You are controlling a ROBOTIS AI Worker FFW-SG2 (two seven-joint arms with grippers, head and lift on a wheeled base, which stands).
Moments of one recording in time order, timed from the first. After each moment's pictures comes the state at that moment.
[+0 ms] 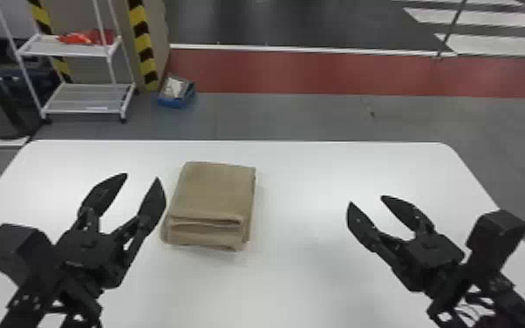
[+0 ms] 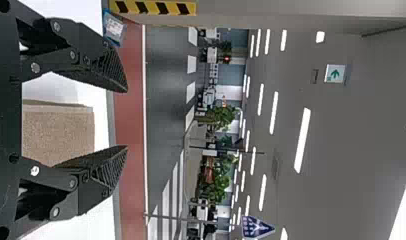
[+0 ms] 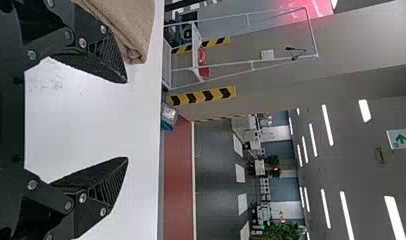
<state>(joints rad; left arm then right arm) 0.46 0.37 -0.13 -2.10 0.31 -0.02 0.07 0.46 -0.14 -0.12 -2.16 -0.24 0.32 0.33</state>
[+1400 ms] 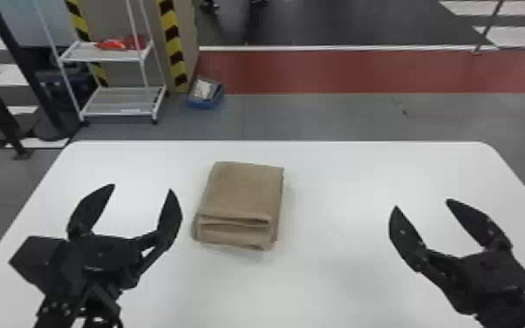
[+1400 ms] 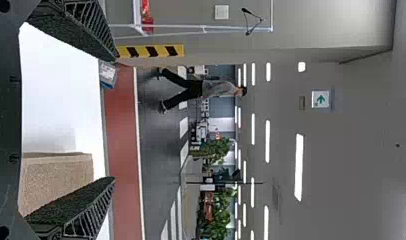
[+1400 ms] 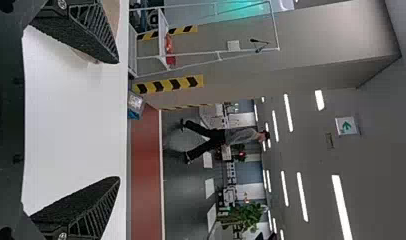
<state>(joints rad) 0.51 0.36 -0.10 -2.11 0.21 -0.08 0.19 0.59 -0.13 -0.09 -2.22 -0.26 0.10 0.24</state>
